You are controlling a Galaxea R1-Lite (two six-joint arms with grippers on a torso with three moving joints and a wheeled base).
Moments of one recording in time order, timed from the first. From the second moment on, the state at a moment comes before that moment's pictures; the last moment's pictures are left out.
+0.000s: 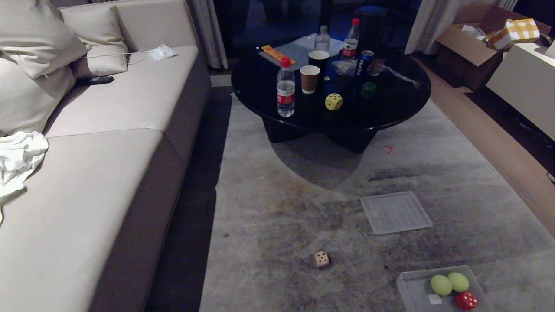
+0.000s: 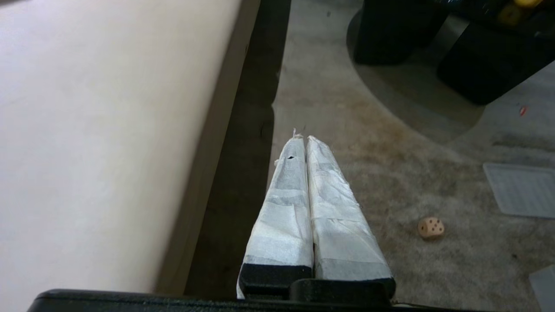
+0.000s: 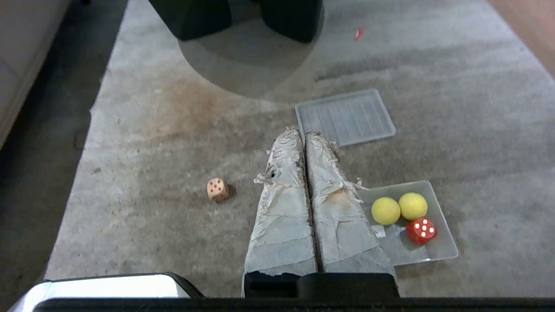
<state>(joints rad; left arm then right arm) 0.00 0.00 0.00 -0.01 0.06 -0.15 0.00 0.00 0.00 0.00 -0.02 0.07</state>
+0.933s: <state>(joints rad) 0.00 0.00 0.00 -0.01 0.07 -0.15 0.00 0.00 0.00 0.00 -0.02 0.07</state>
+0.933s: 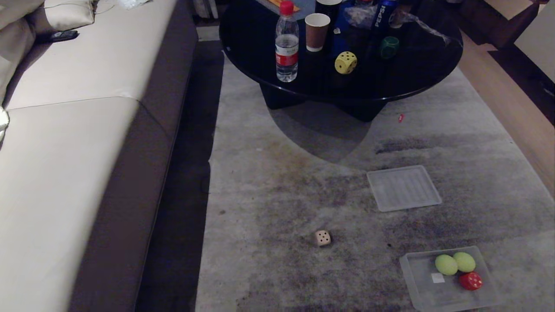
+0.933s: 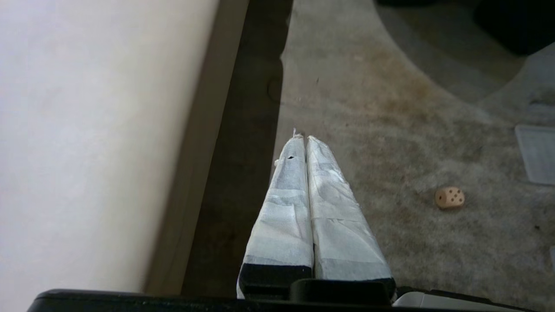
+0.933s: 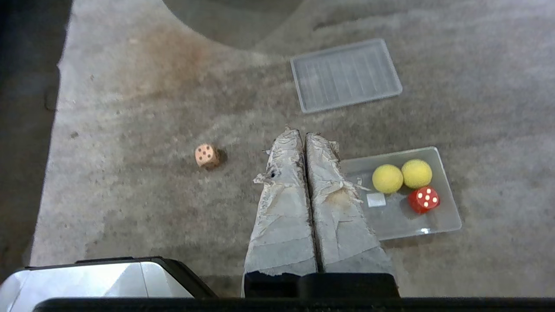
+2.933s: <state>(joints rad) 0.00 0.00 0.00 -0.01 0.07 -0.15 0.00 0.00 0.00 0.00 -0.02 0.07</state>
